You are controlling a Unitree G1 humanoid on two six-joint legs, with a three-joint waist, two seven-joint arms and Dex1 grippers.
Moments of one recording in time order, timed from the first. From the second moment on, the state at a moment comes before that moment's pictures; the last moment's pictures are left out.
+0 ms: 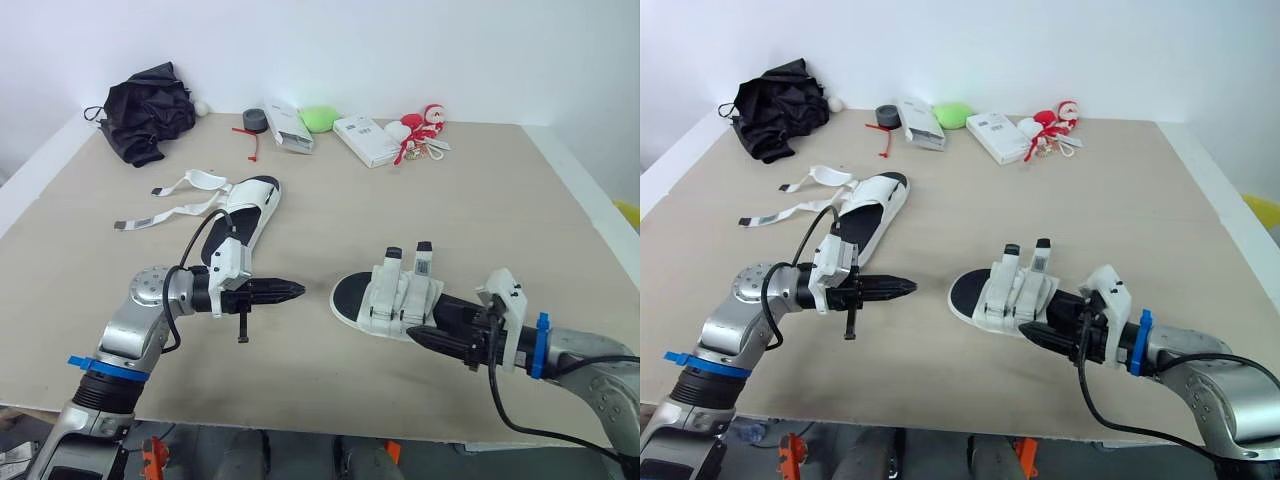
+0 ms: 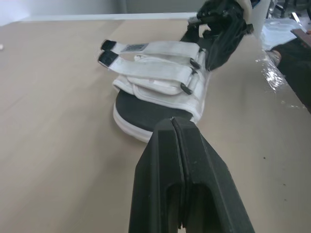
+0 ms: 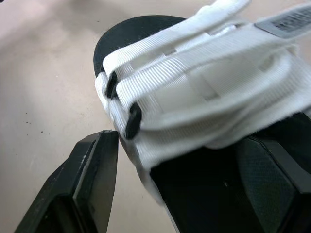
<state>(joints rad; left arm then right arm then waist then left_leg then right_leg) -0.40 0.52 -0.10 -0.04 -0.44 0.17 -1.22 0.00 -0.79 -0.22 -0.41 0.66 0.81 0.84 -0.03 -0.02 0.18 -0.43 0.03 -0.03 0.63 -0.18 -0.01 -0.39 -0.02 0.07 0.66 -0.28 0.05</state>
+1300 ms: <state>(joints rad) -0.41 0.40 -0.05 -0.05 -0.46 0.20 -1.00 -0.79 -0.52 -0.25 0.50 0.38 0.71 0.26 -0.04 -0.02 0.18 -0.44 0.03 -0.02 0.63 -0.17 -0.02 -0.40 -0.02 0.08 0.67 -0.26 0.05</state>
